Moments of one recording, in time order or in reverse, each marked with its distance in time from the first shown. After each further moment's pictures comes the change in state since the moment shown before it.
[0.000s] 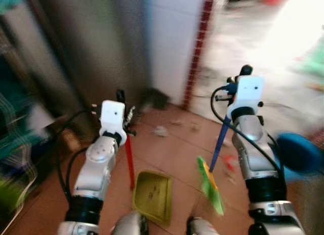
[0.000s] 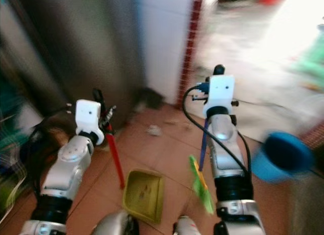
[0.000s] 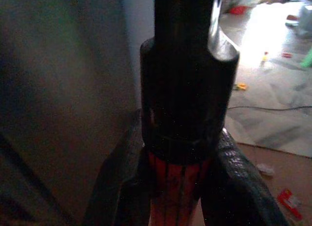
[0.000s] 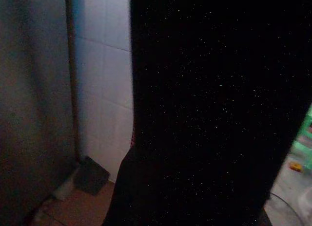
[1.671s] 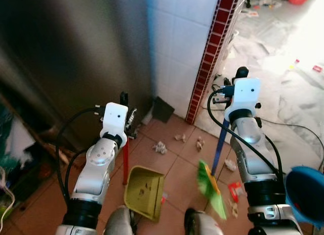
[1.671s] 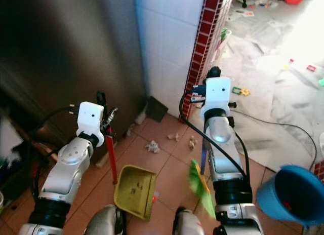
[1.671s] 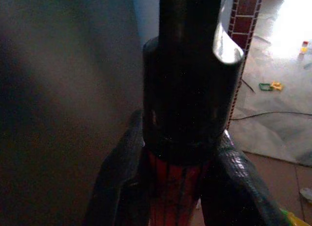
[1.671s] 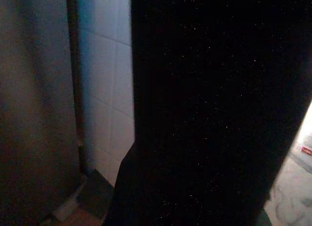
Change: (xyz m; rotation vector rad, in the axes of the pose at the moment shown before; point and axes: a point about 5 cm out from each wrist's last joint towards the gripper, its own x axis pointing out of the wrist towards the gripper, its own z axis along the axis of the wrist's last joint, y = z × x) left arm -0.004 -0.007 -0.002 0.080 0.000 -0.042; right arm -0.004 -0.002 -0.001 -0.005 0.001 -0.006
